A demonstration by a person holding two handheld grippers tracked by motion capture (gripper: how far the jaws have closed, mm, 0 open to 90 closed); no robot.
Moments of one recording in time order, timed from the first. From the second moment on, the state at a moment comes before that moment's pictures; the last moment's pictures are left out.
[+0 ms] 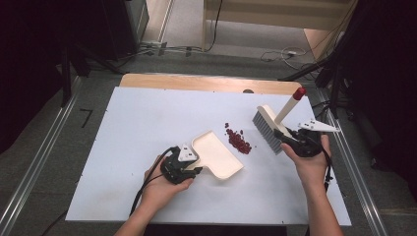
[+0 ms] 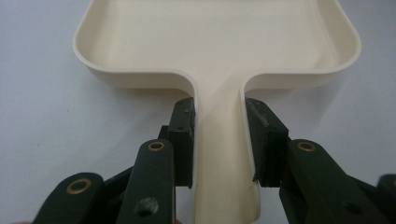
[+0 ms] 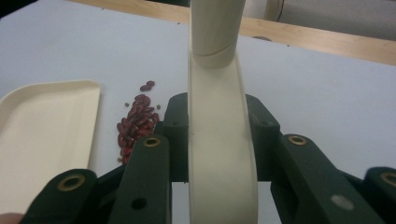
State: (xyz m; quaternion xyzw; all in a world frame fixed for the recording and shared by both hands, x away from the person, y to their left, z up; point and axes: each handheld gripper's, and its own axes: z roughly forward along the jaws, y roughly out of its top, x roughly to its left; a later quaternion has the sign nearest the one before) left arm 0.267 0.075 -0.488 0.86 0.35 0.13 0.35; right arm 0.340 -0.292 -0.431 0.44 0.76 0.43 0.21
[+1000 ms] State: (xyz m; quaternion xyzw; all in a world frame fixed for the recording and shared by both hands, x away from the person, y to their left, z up) left arm 0.293 0.071 -0.487 0.88 0.32 0.13 0.32; right arm 0.361 -0.230 -0.460 0.41 0.80 0.38 0.23
